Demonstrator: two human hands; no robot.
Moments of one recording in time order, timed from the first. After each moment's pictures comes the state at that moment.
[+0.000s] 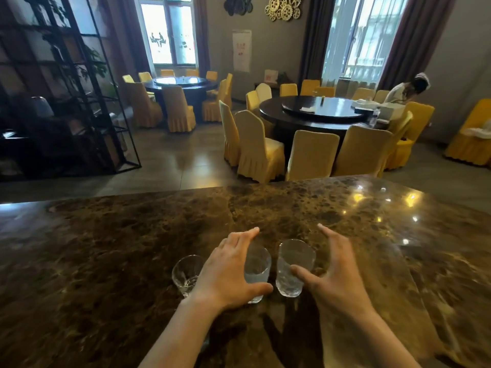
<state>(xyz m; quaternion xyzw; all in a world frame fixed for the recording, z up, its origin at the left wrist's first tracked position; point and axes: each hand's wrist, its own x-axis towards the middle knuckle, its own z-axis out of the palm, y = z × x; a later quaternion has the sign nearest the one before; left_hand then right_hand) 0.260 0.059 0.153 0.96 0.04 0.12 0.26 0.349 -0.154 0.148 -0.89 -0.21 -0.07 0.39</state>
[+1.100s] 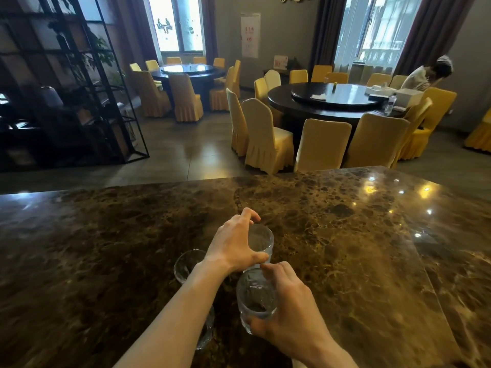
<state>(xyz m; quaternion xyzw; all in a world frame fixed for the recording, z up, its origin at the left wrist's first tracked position) 0.323 0.088 0.130 0.94 0.10 0.13 0.29 0.295 -0.099 0.125 -0.86 -0.35 0.07 0.36</state>
